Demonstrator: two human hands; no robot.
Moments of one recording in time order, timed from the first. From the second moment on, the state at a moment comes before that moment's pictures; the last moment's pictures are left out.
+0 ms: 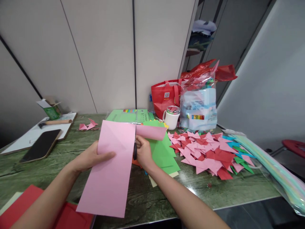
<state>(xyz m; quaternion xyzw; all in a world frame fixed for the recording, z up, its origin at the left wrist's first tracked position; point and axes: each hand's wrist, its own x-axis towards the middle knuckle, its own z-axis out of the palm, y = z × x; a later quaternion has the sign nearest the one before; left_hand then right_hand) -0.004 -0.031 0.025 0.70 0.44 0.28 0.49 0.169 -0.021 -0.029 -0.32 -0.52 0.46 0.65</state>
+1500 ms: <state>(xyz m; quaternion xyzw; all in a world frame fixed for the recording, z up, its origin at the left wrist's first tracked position) -0.005 0.002 0.000 0.63 0.45 0.49 0.39 0.187 -0.018 -0.018 -0.41 -0.57 0.41 0.59</state>
